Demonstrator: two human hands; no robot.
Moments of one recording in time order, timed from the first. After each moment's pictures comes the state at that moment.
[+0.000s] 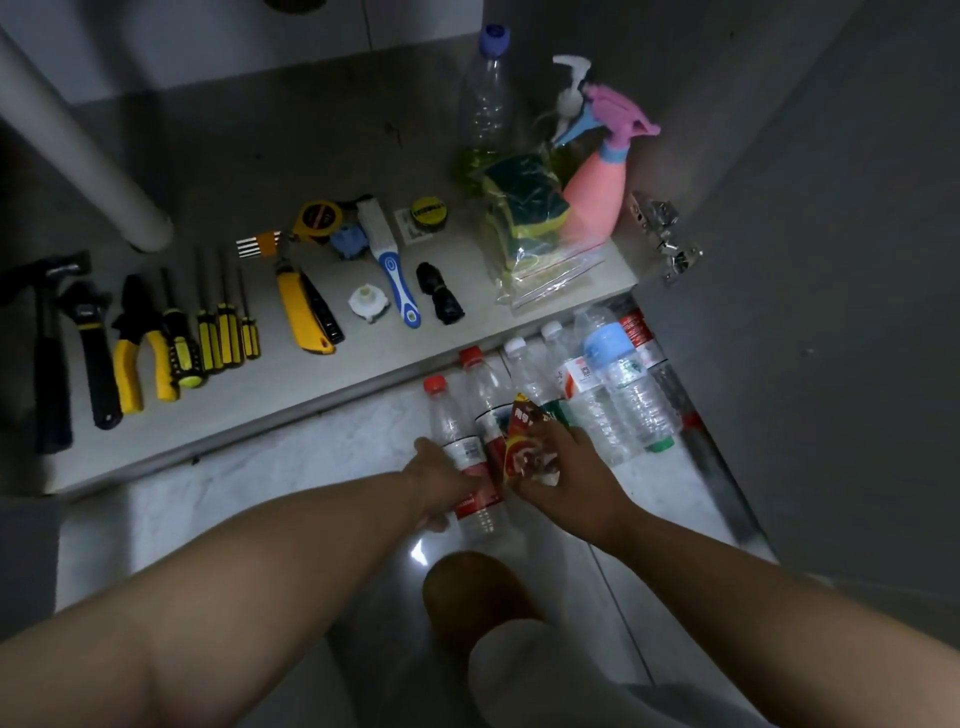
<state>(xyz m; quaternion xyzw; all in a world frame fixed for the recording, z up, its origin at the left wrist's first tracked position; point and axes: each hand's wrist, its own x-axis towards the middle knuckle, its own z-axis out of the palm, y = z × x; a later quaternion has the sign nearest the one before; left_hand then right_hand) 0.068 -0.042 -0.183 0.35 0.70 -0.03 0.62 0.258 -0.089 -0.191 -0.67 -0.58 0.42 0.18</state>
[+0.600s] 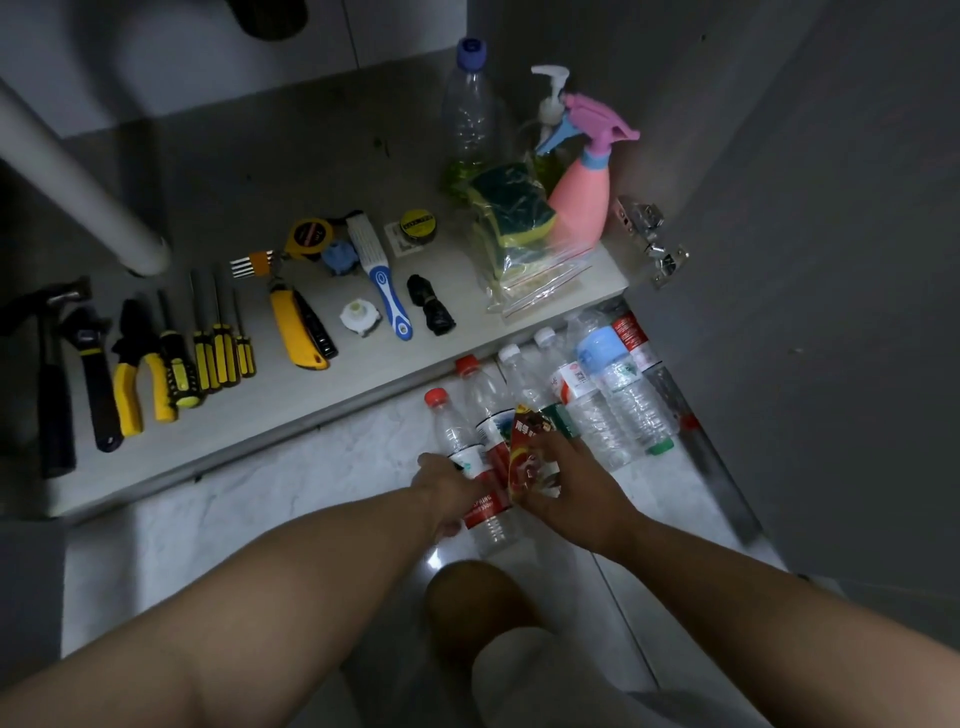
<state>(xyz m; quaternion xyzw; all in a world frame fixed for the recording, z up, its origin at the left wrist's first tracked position) 0.084 -0.045 -0.194 0.34 0.72 0.01 0.61 0.266 -0.091 -0.190 -0.66 -0.58 0.44 0.17</state>
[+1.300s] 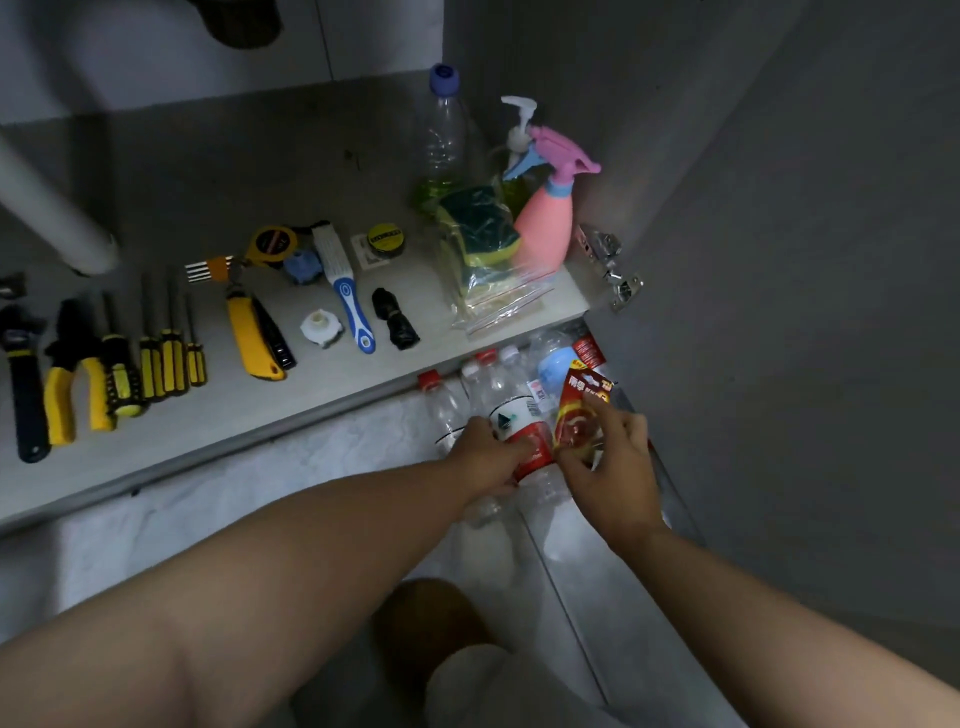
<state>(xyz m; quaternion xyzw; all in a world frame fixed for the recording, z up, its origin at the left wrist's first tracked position) 0.164 -0.015 -0.165 0.38 0.61 0.12 0.69 0.321 -0.082 -0.163 -0.78 -0.50 0.25 0.28</state>
